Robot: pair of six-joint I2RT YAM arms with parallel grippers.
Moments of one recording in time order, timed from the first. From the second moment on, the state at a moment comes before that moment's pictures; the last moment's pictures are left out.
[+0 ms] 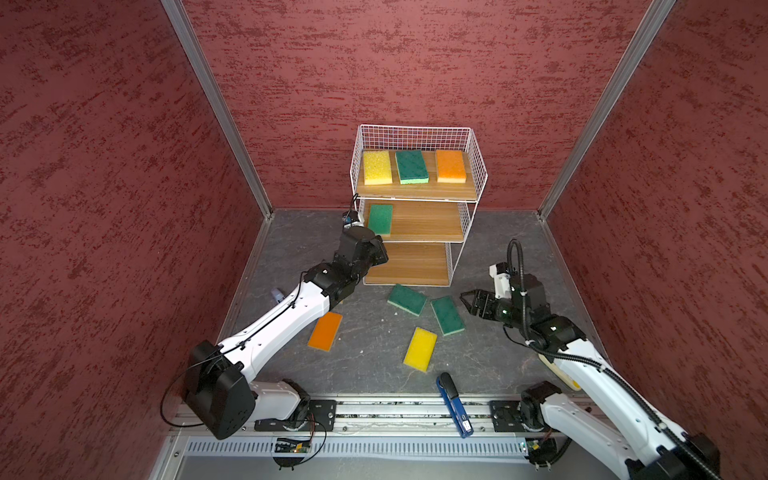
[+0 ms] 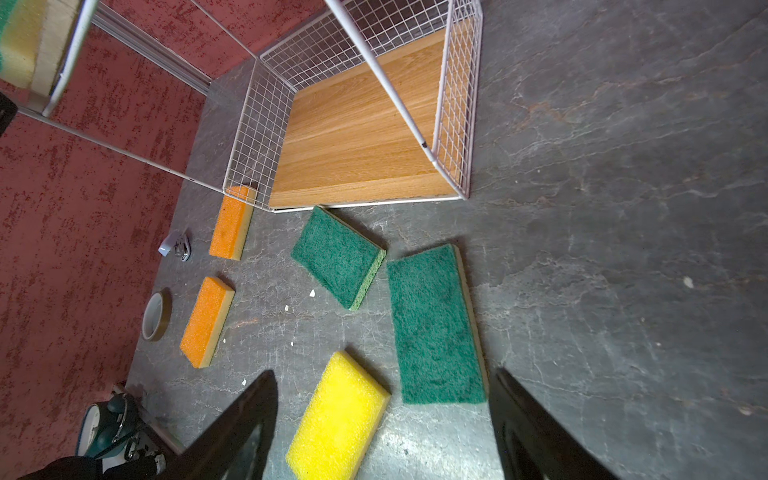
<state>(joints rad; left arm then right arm) -0.60 1.34 1.13 -0.25 -0.26 -0.69 0.36 0.87 0.63 -0.41 -0.25 0.57</state>
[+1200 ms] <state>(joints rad) -0.58 1.38 1.13 -0.15 -0.24 -0.71 0.36 0.89 0.62 -0.41 -0.25 0.57</state>
